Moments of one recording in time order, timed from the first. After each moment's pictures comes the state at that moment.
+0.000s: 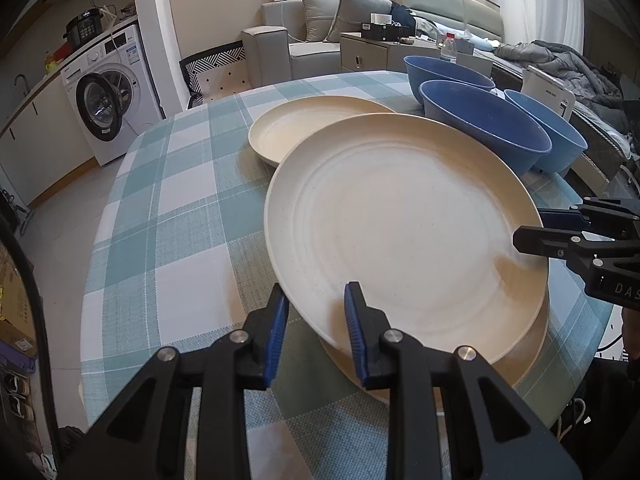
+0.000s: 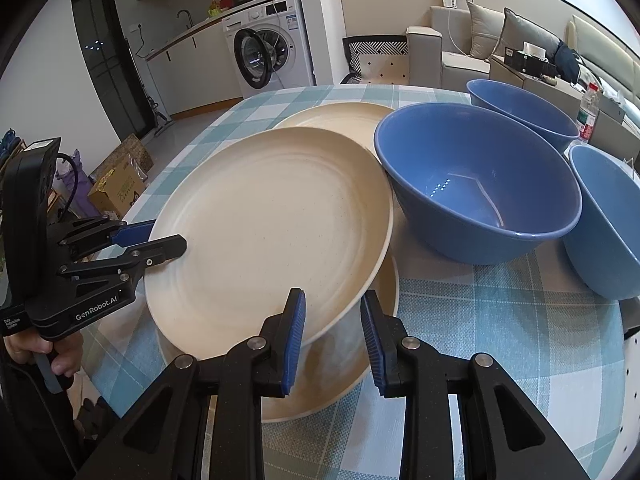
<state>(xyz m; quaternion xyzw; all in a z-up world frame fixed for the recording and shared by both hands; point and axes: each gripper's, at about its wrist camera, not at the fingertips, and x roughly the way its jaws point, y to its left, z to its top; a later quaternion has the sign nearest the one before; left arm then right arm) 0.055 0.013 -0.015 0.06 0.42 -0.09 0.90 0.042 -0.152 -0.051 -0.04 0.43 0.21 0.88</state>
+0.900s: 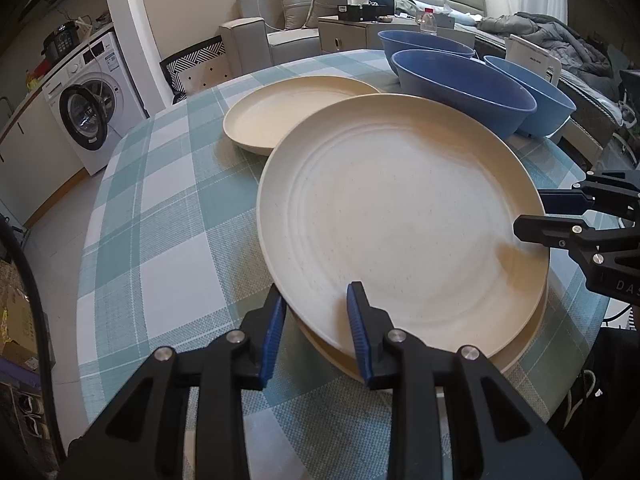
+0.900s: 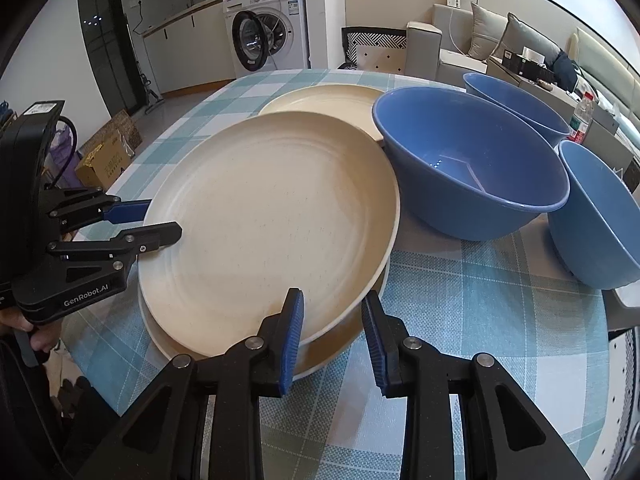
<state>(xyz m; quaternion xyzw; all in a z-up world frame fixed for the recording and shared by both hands) 0.049 -0.001 -0.023 0.10 0.44 -0.11 0.89 0.024 -0.148 -0.059 -0.09 0.44 0.19 0.87</state>
